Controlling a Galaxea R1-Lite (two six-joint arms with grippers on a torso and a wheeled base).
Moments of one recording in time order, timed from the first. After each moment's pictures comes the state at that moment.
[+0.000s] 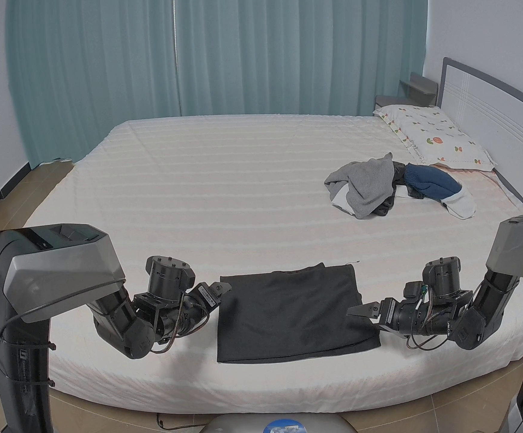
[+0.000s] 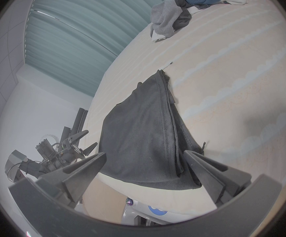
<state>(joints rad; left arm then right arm) -0.42 2.31 -0.78 -0.92 0.02 -0.98 0.26 2.20 -0.53 -1.01 0.41 0.65</state>
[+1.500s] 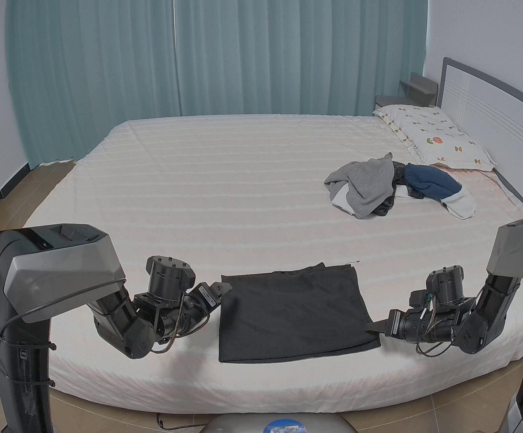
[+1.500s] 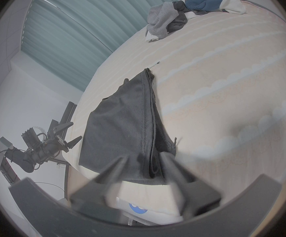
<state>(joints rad) -0.42 2.31 -0.78 -0.92 0.02 -0.98 0.23 2.22 -0.48 -1.00 0.35 0.52</state>
